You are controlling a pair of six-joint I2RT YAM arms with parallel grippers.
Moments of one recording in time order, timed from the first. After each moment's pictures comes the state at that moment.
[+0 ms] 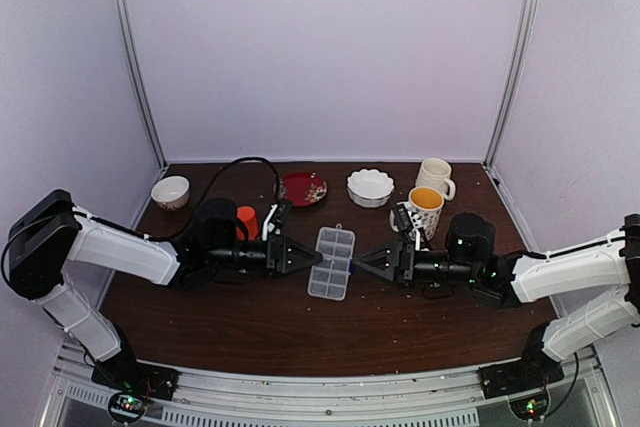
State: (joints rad) left arm -0.84 1.56 0.65 0.68 0.61 -0.95; right arm 0.87 1.29 0.46 0.66 -0.43 0.99
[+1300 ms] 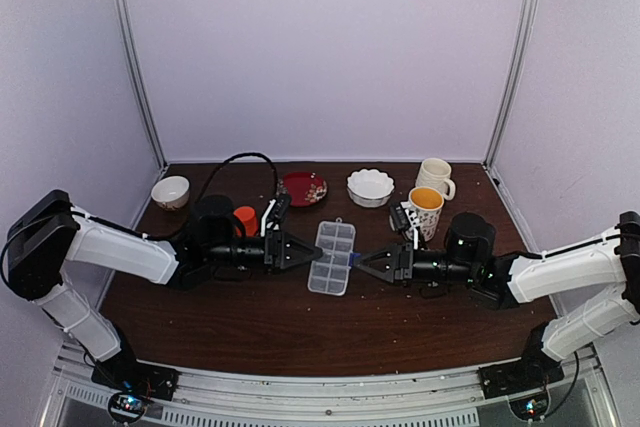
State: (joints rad) left arm -0.84 1.56 0.65 0.74 0.63 -0.97; right arm 0.89 1.32 0.47 0.75 -0.47 1.04
